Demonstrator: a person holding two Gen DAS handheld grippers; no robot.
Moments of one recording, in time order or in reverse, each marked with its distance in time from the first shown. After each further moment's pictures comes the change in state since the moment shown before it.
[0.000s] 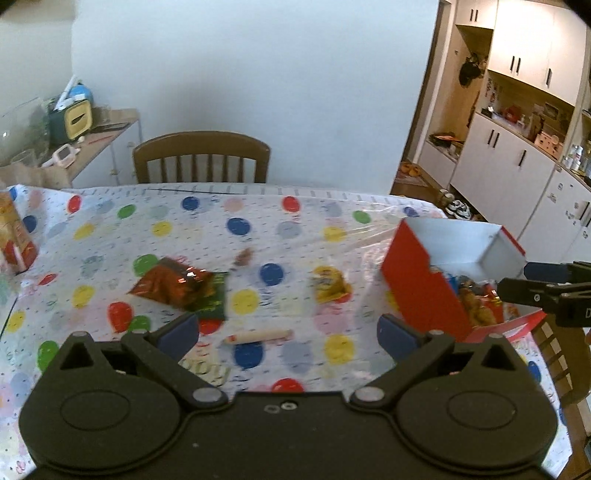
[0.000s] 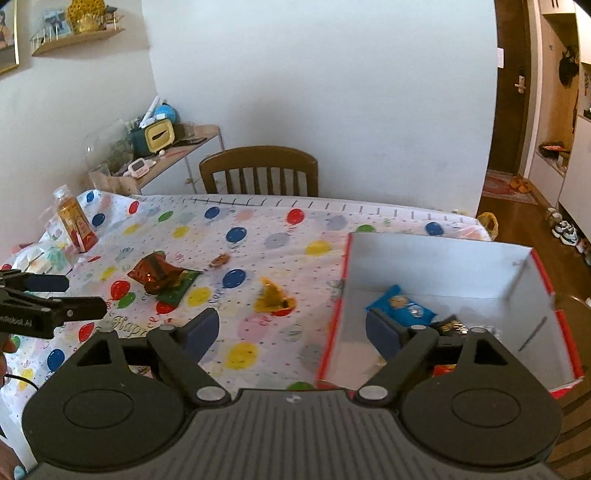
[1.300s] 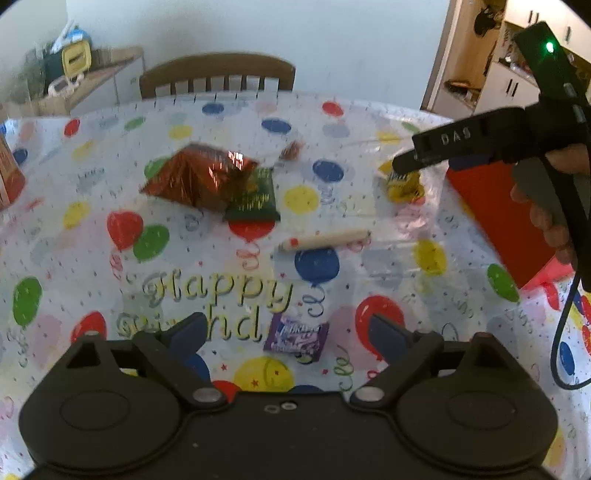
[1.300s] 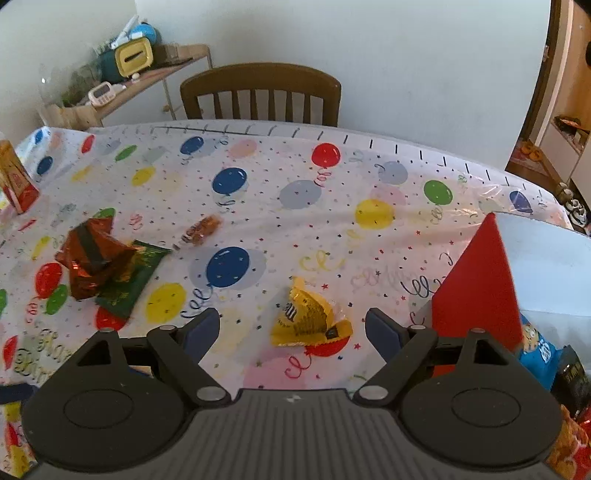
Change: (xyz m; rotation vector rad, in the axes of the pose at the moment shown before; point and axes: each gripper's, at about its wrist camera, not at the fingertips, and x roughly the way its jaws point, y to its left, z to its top) left arm 0.091 0.059 -0.071 0.020 0.190 0.019; right arm 0.217 0.052 0.022 -0.039 0.227 -0.066
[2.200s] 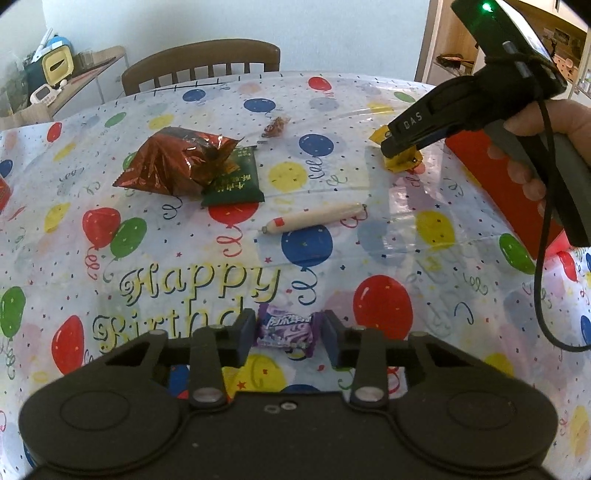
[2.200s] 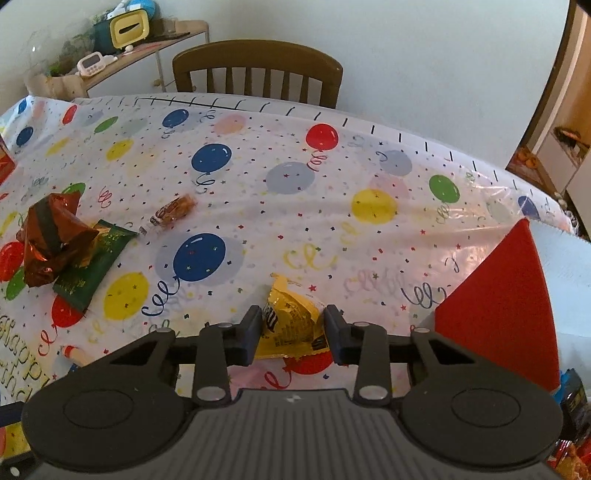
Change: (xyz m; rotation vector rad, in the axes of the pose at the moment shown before) left arm 0.020 -0.016 -0.004 0.089 0.028 0.028; right arm 0.035 0.000 0.003 -0.069 0.039 -0.049
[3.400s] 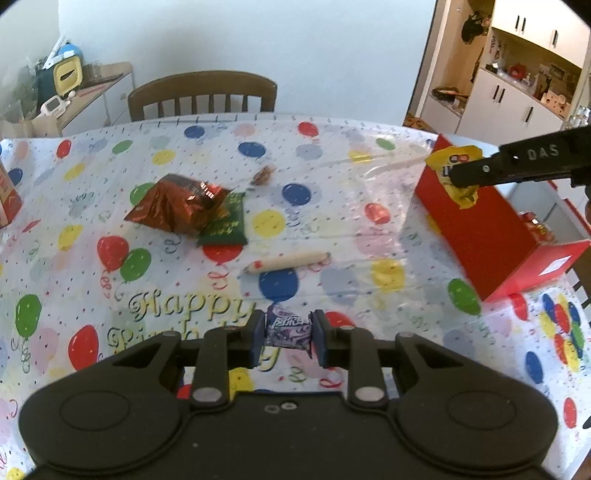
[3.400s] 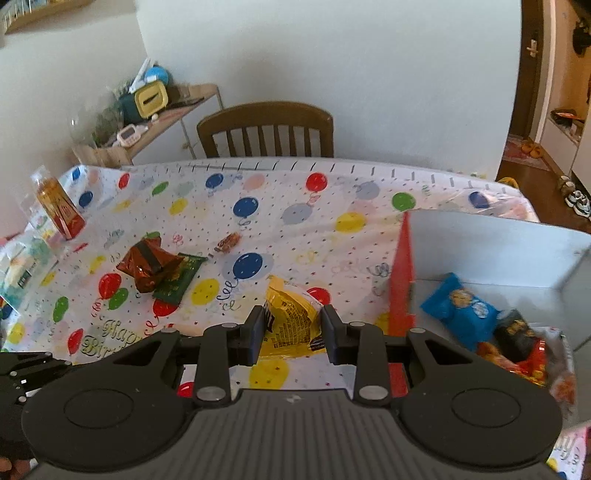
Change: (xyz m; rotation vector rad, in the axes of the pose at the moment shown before) left arm -0.057 -0.010 0.017 -0.066 -0.083 -0.054; right arm -0.158 -0.040 -0.040 0.139 -0.130 0.127
